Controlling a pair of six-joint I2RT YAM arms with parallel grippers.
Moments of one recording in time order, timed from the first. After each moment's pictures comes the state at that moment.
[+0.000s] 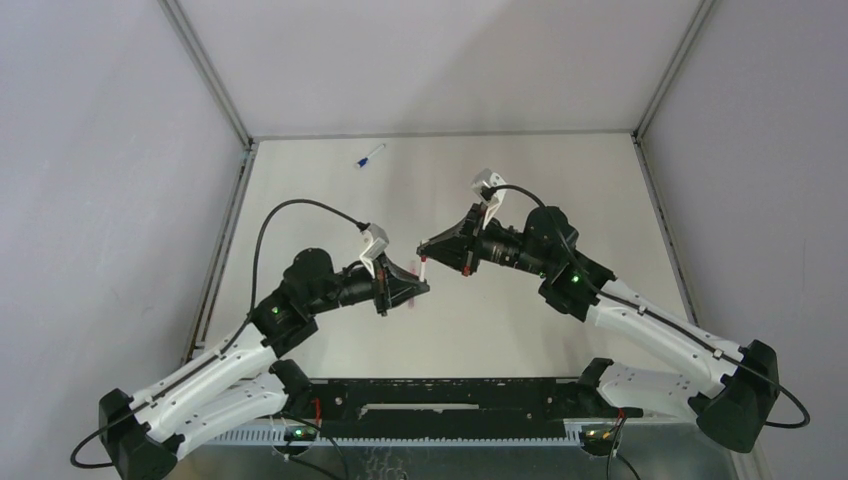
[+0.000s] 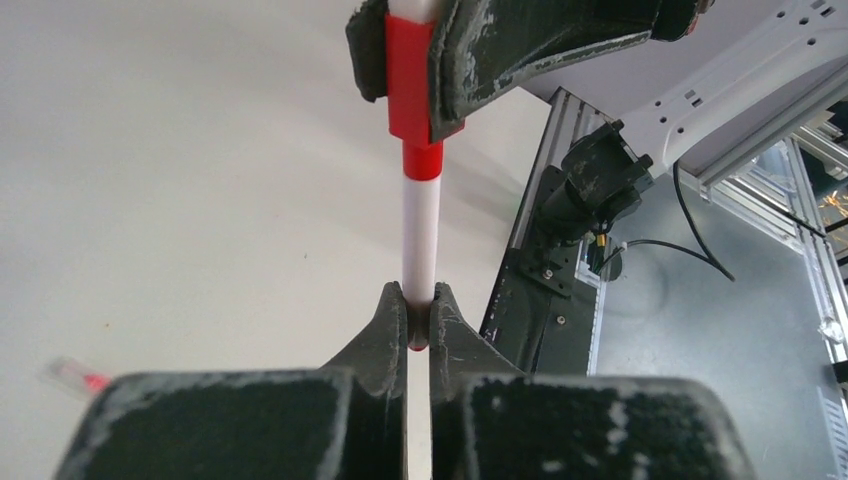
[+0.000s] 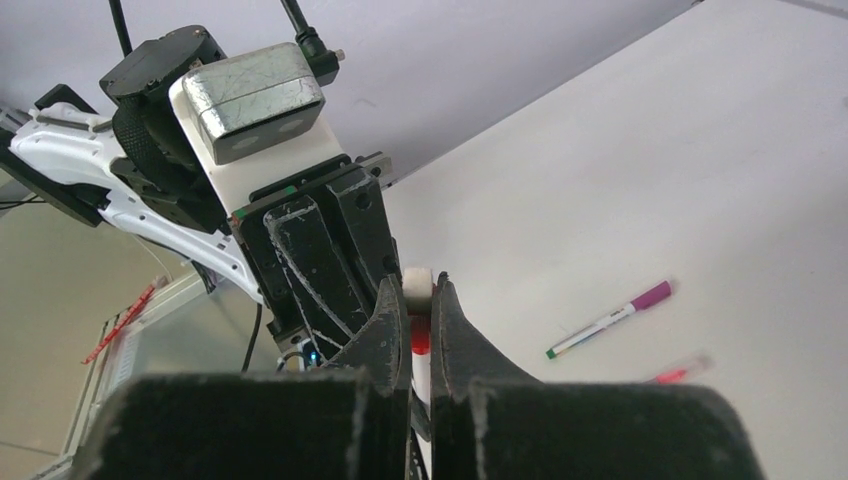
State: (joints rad) left arm -0.78 0.78 0.63 0.05 0.45 -0.31; right arm 0.83 1.07 0.92 0.14 -0.43 0.43
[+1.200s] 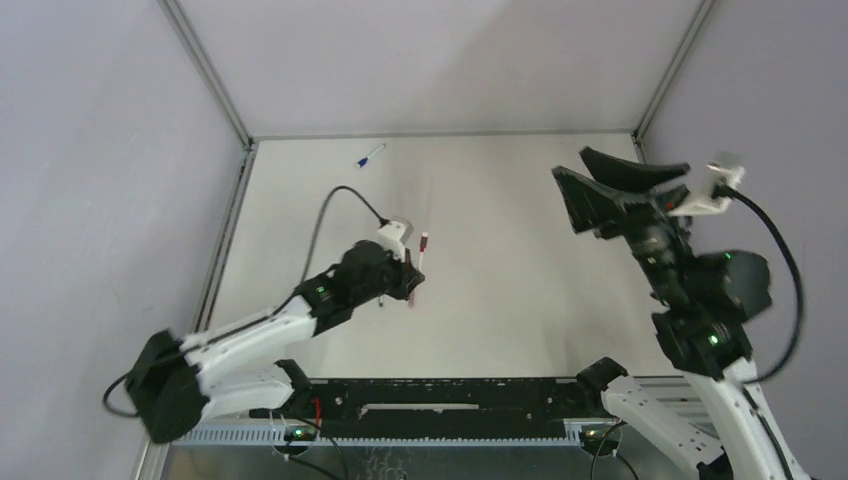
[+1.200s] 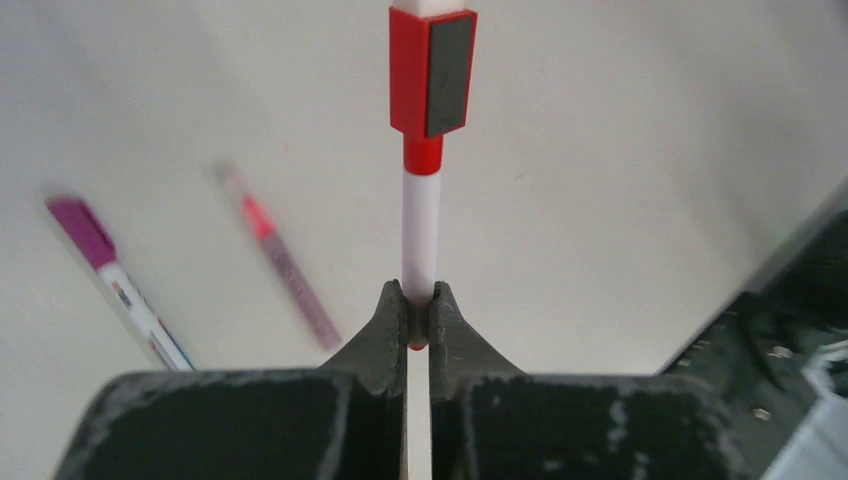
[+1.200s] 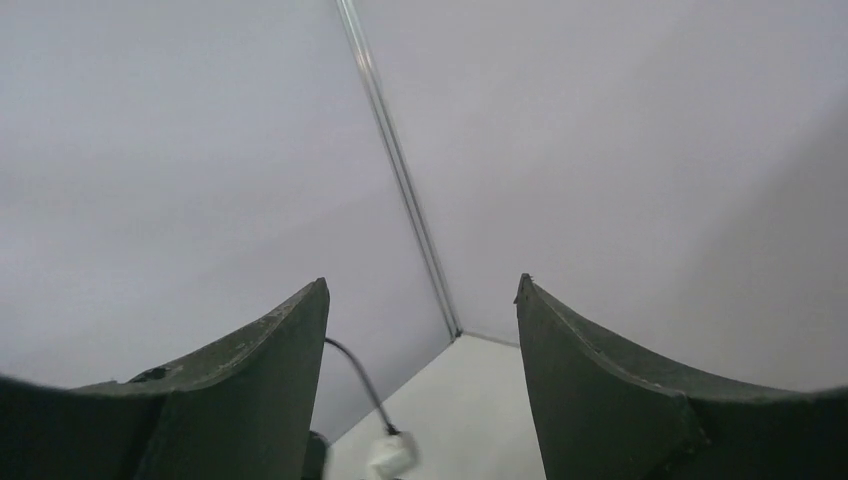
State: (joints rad) left arm -0.82 1.04 0.63 -0.02 0.00 -0.38; right arm 0.51 0.71 1.15 0.03 -0.11 0.42
